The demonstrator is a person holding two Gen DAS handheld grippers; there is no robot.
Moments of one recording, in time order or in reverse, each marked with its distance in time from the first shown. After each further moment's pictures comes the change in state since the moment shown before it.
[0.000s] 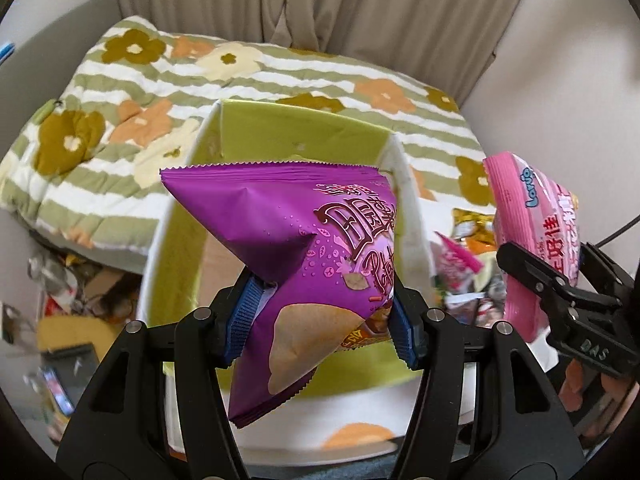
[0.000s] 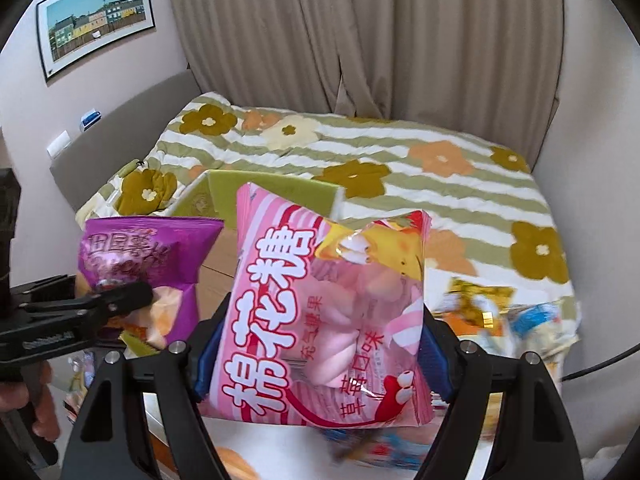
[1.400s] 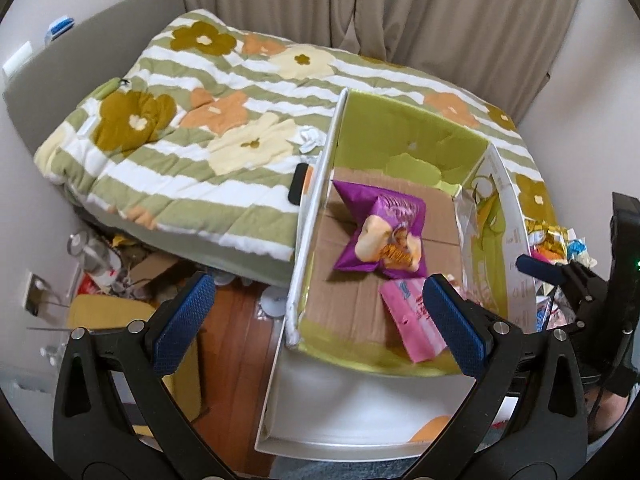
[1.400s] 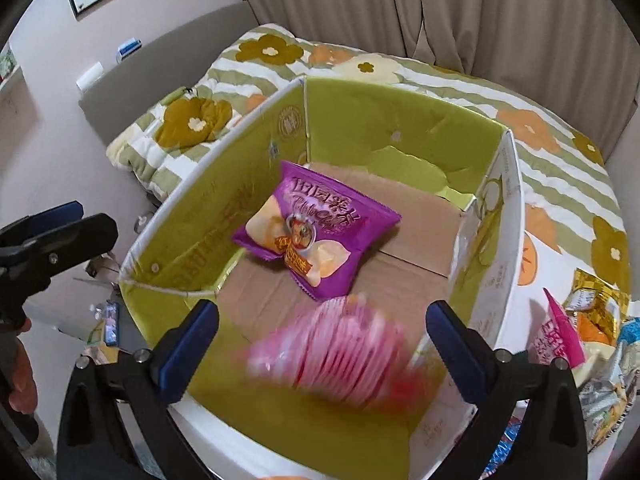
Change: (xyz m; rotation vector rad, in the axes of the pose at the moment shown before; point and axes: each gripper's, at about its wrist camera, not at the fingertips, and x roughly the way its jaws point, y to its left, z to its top) left arm -0.023 0.093 -0.038 -0.096 -0.049 0.179; right arm 0.101 0.100 -0.028 -0.152 0.186 0.145
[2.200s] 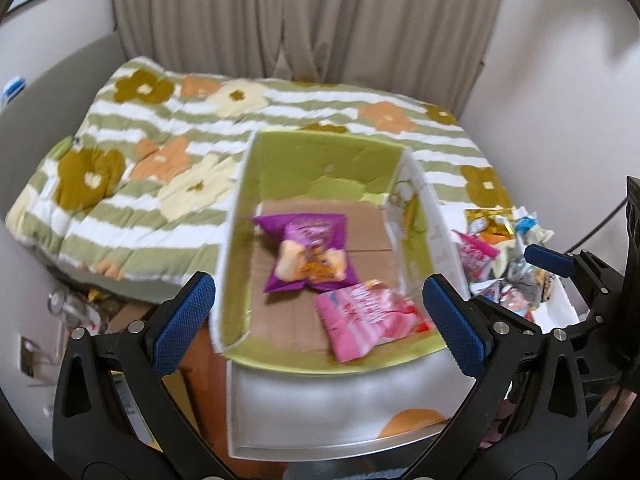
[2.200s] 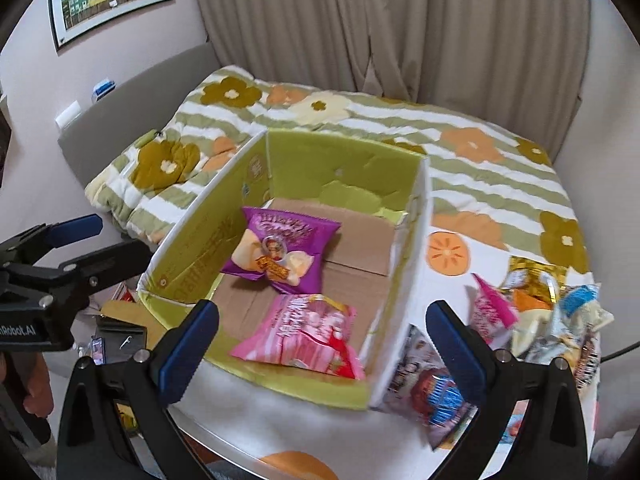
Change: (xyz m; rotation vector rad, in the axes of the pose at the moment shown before) left arm -0.045 -0.066 -0.002 0.183 -0.102 -0.147; right arm -0.091 -0.010 -0.025 0.107 -0.147 -0.140
